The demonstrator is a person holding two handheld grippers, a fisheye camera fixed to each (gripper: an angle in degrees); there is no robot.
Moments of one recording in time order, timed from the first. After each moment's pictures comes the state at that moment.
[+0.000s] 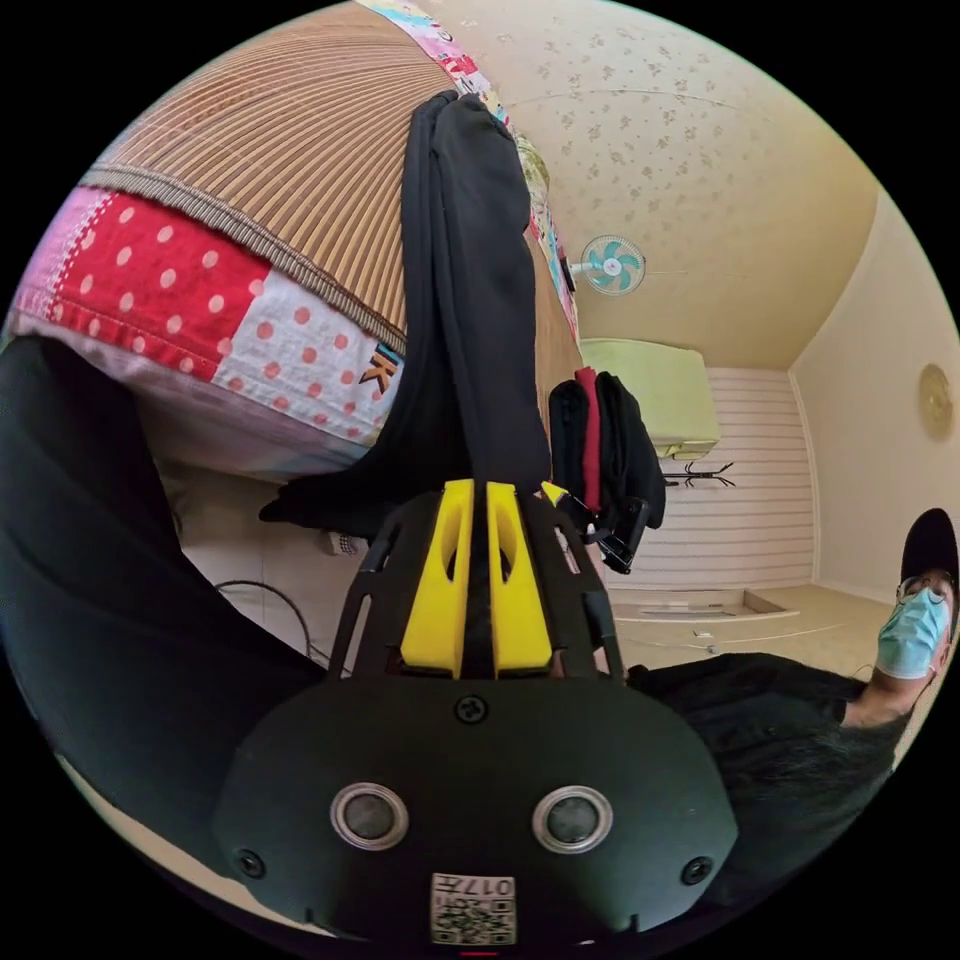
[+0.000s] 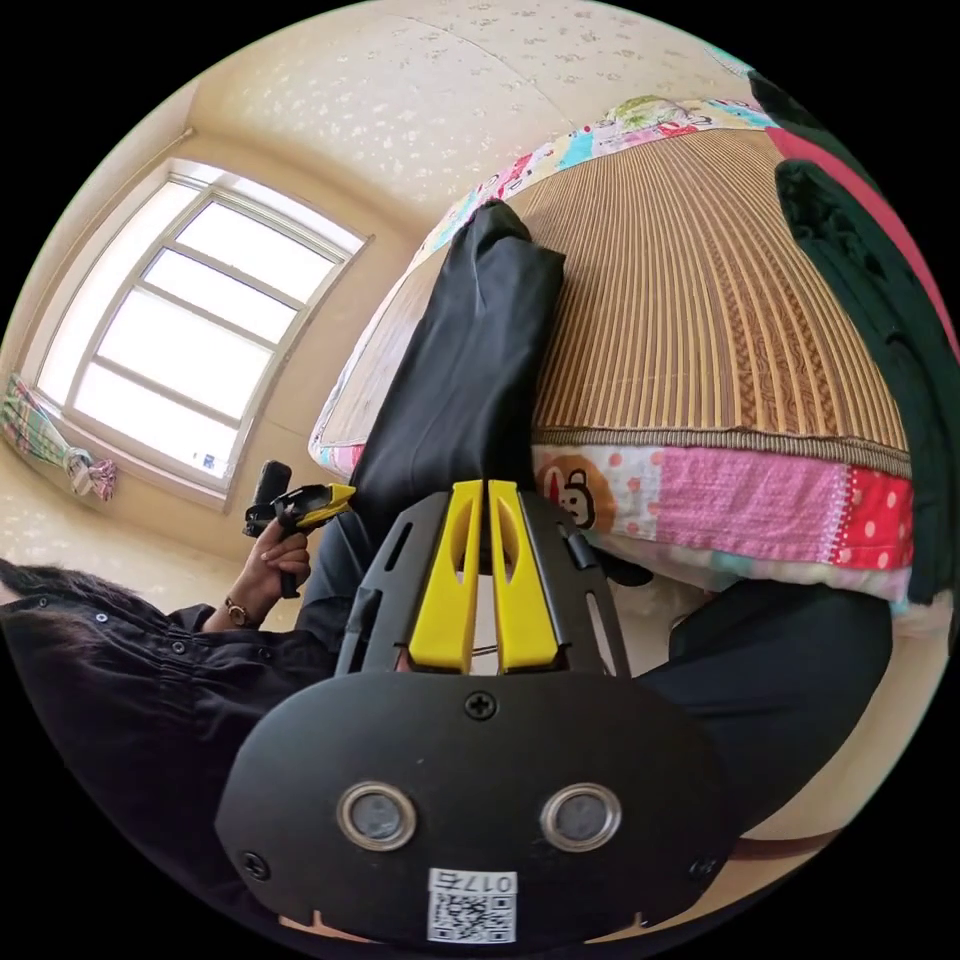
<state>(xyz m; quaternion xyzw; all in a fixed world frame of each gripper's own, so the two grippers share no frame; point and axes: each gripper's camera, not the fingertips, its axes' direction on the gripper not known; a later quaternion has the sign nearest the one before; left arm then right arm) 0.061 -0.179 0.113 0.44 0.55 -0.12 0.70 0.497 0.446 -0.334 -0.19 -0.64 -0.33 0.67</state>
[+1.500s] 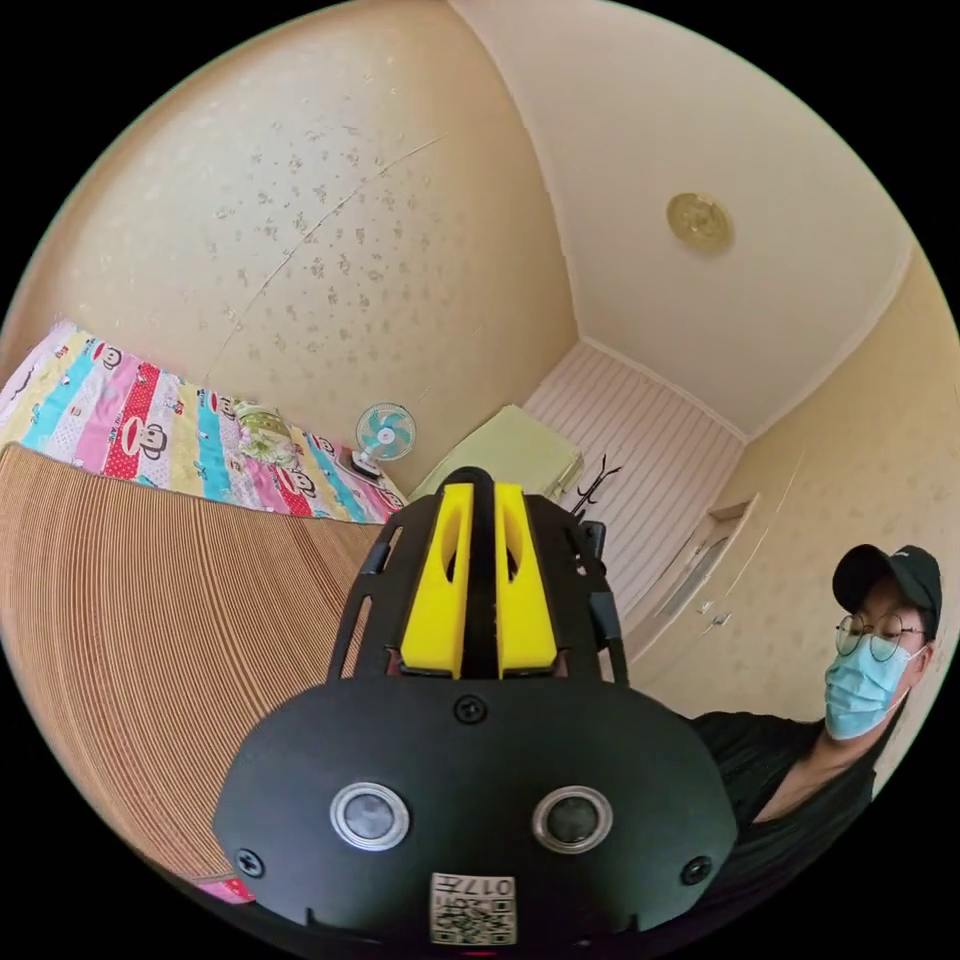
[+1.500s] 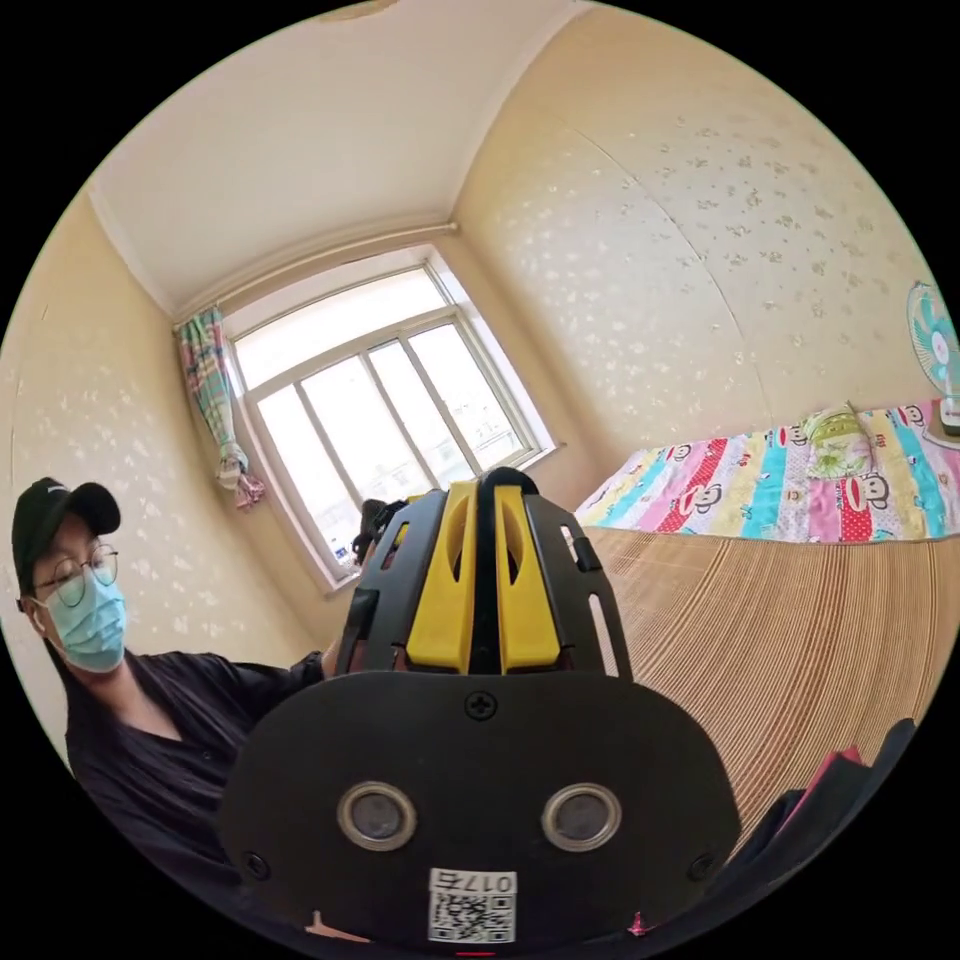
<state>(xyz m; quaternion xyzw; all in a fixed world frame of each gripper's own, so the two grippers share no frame) -0.042 0.028 -0.255 0.75 0.38 0.07 0.54 0.589 0.197 -0.470 0.08 -0.82 -0.30 0.49</state>
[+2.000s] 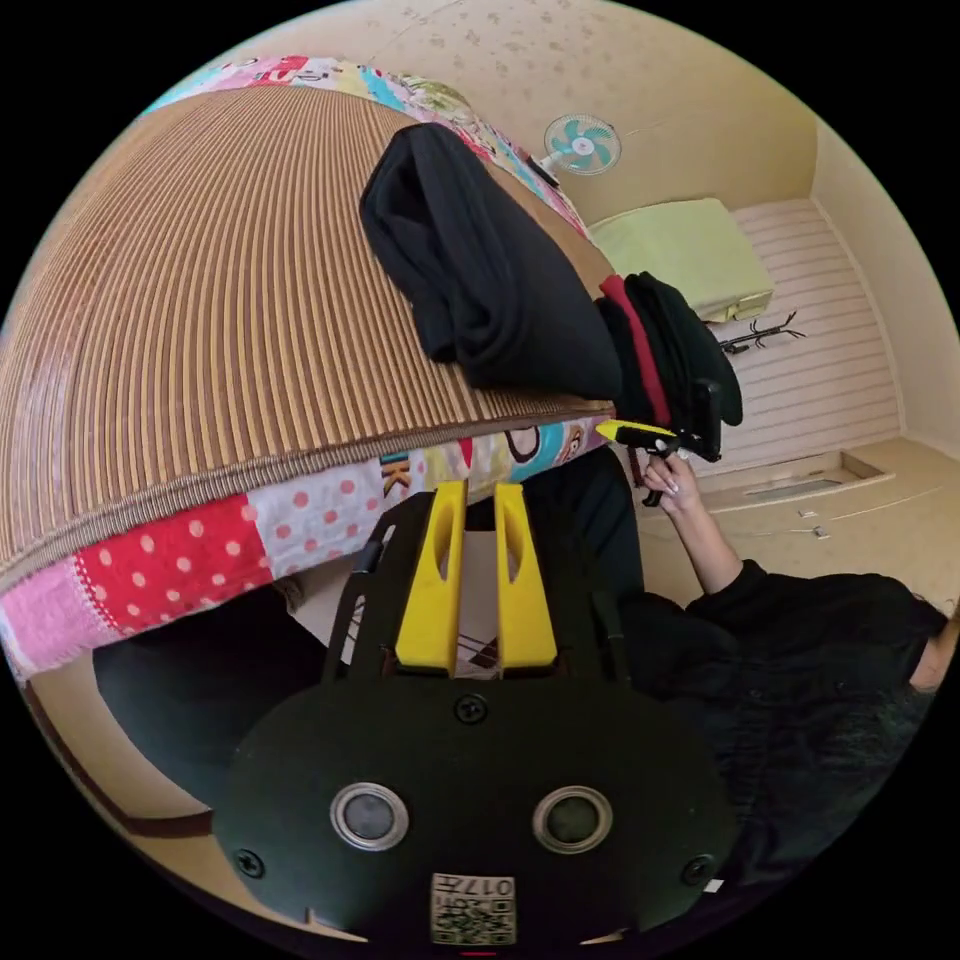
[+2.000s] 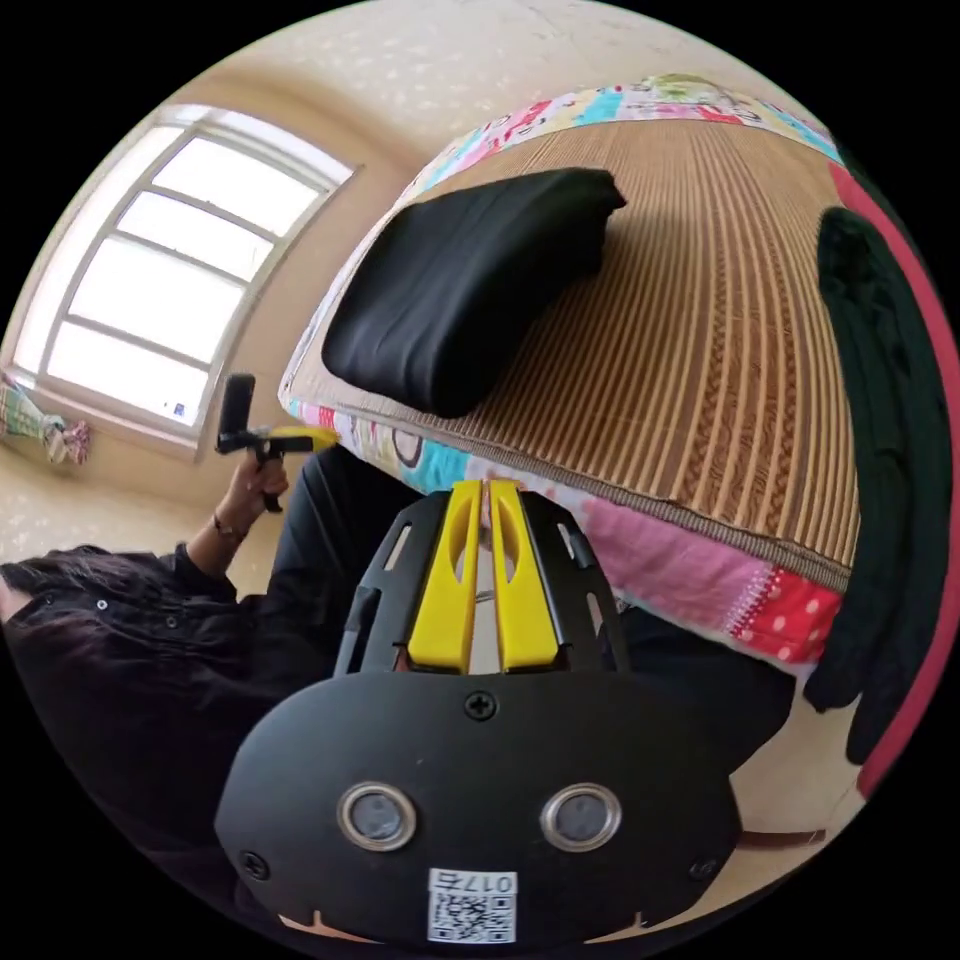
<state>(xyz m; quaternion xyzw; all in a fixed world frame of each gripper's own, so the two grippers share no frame) 0.039 -0.152 0.070 0.43 0.40 0.00 0.81 0.550 0.445 -0.213 -0.22 -0.57 -0.43 0.67</state>
